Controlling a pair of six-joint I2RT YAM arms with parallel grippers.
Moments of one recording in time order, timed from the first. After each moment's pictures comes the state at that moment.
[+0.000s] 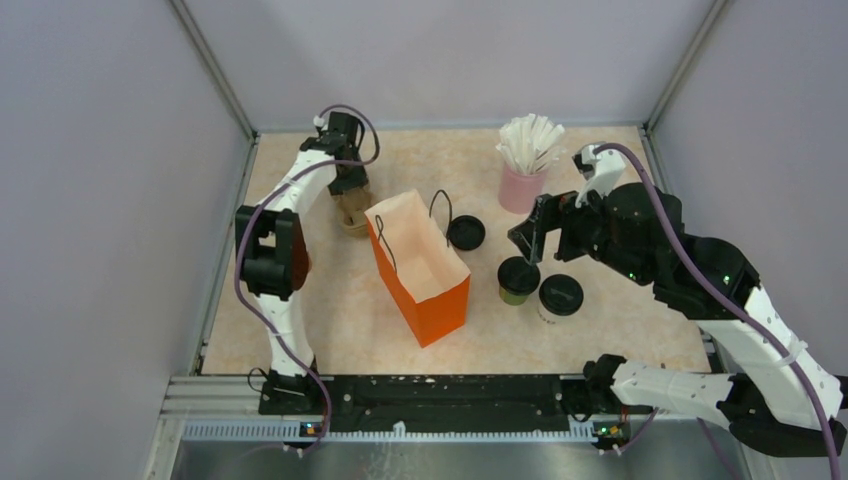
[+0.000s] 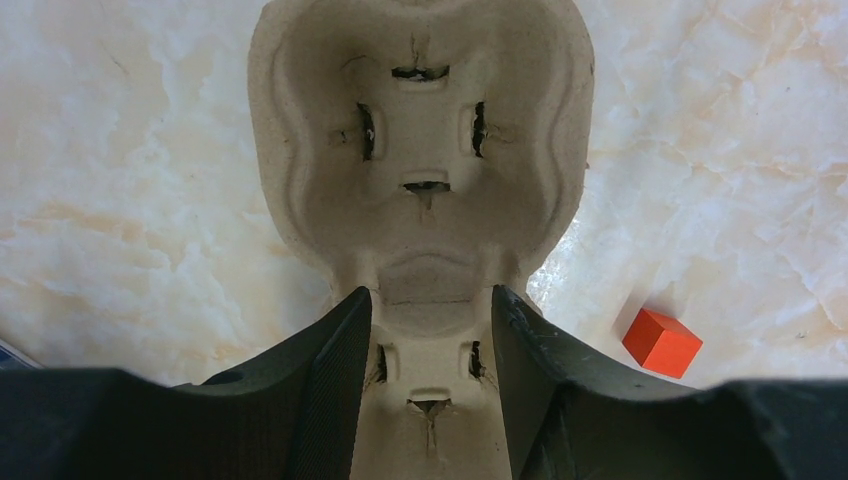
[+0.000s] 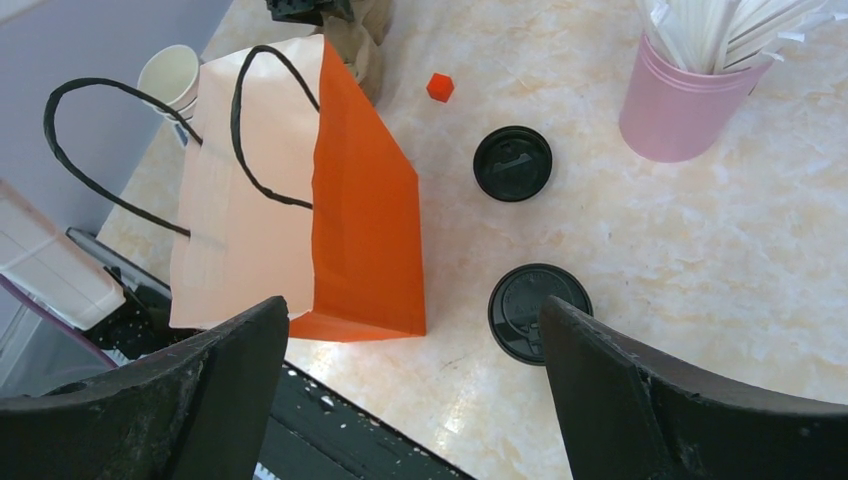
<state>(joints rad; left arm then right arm) -0.18 2.00 1.72 -0.71 -0.24 -0.49 0.91 0.94 1.51 -0.98 0.29 0.41</state>
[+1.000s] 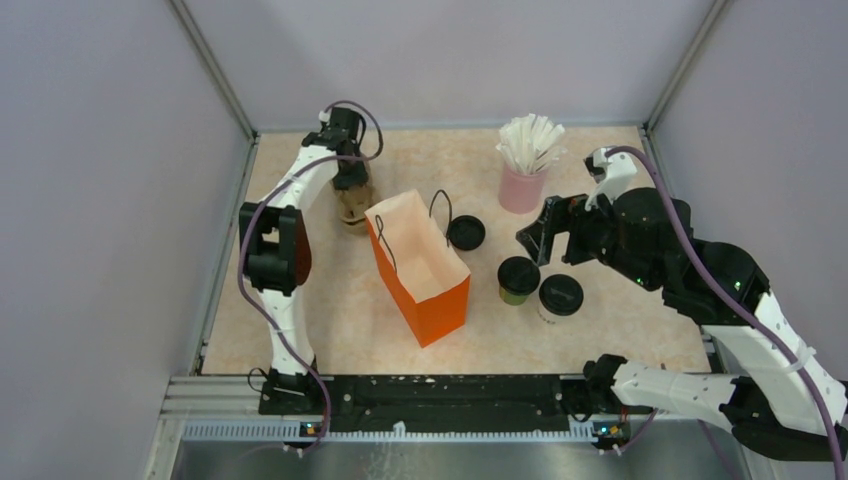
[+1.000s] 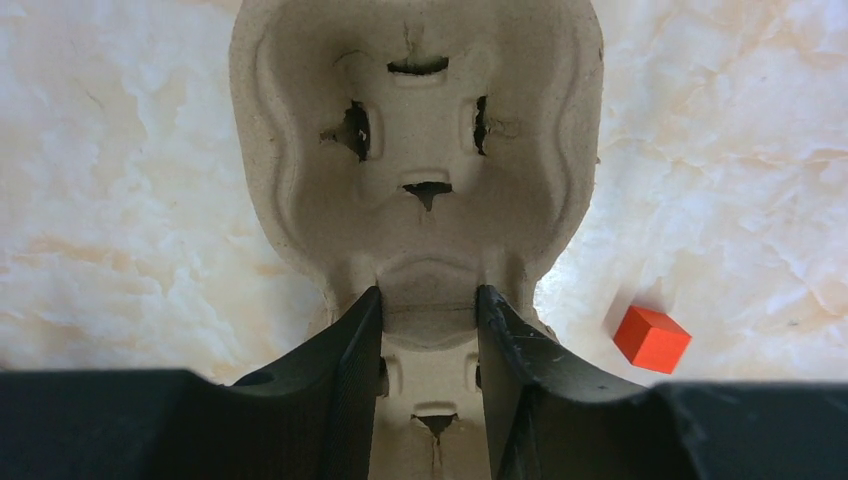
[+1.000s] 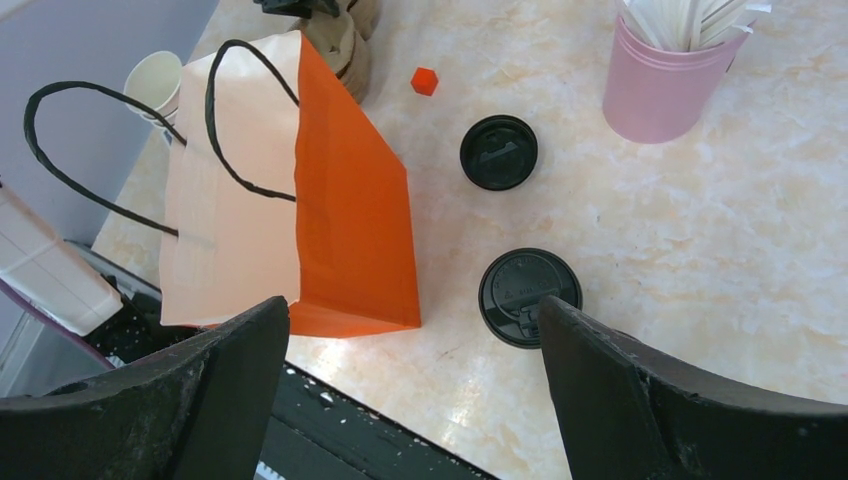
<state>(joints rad) -0.18 2.05 1.78 -0.73 -0.20 -0.45 0.91 0.92 1.51 -1.02 0.32 0.45</state>
